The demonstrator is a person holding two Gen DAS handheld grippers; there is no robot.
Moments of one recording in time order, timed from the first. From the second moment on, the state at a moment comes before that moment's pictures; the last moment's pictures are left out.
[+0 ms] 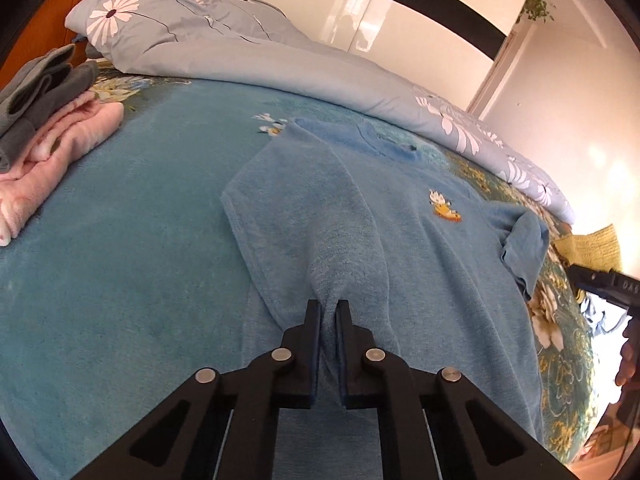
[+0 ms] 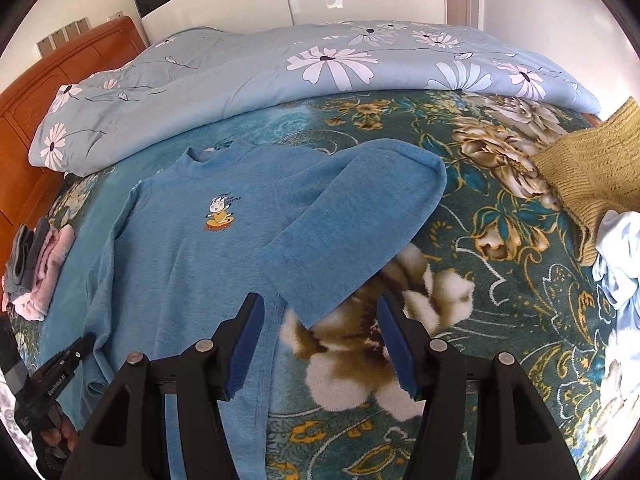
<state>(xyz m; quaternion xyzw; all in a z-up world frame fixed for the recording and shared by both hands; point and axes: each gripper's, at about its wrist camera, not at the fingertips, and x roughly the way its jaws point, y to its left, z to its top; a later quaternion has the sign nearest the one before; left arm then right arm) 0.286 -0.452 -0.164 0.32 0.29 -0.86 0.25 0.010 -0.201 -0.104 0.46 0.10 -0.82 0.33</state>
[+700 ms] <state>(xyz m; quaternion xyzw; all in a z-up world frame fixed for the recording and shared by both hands) 0.373 -0.604 -0.160 0.30 0.31 -0.79 0.42 0.018 -0.196 -0.141 0.51 0.11 -0.79 0.33</state>
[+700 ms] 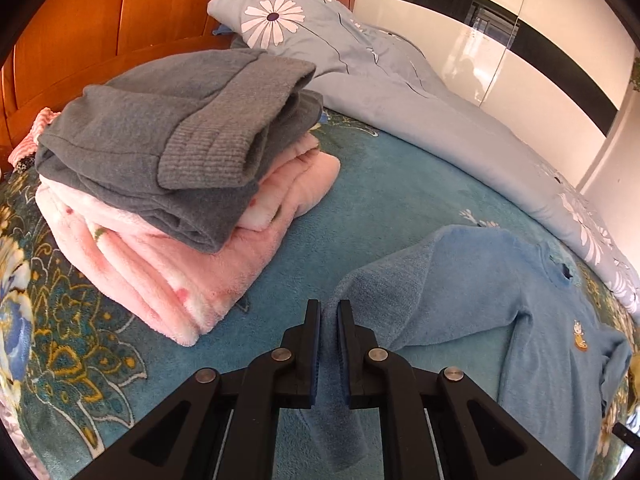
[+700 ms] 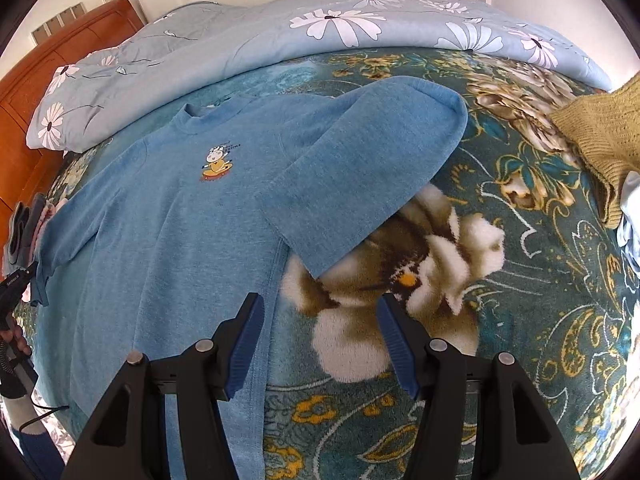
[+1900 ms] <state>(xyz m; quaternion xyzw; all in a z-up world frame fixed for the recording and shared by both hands) 0.362 -0.438 -0.193 0.40 0.36 -0.82 0.17 0.103 -0.128 -0.171 0.51 0.07 -0.77 0.38</state>
